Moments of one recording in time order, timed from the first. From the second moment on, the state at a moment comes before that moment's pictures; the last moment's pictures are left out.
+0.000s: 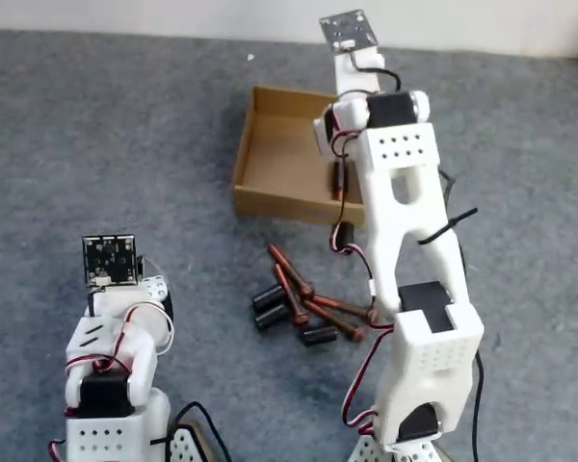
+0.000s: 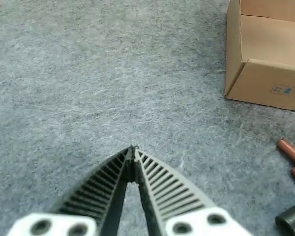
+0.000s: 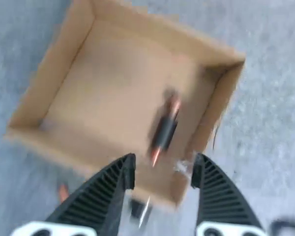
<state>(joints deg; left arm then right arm) -8.8 -103.9 92.3 54.6 5.9 -16.4 21.6 -36.4 83.6 10.2</state>
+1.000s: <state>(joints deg) -8.8 -103.9 92.3 54.6 5.8 -16.7 21.5 -4.0 71.6 8.3</state>
